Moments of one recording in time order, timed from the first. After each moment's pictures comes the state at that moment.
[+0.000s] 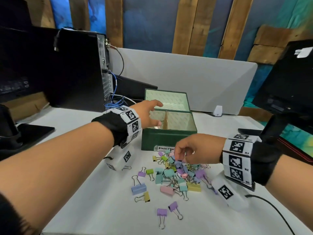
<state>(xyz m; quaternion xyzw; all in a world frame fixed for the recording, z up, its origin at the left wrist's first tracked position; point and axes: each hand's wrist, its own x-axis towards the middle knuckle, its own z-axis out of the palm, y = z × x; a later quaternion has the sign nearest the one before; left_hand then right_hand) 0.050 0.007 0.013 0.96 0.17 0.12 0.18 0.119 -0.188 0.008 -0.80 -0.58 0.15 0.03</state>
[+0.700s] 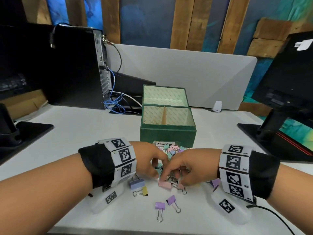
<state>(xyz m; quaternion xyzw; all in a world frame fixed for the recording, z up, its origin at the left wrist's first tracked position) 0.000 -0.056 -0.030 0.98 0.04 -0.14 0.11 0.099 -0.198 -0.016 -0.73 -0.64 0.24 -0.01</state>
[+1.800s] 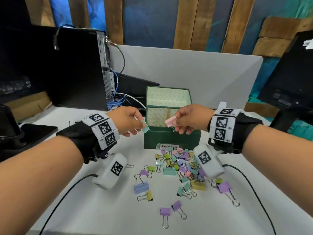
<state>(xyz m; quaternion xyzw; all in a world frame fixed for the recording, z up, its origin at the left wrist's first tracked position) 0.006 0.017 0.001 0.86 0.27 0.15 0.41 0.153 -0.139 0.027 -0.82 -0.41 0.25 0.32</state>
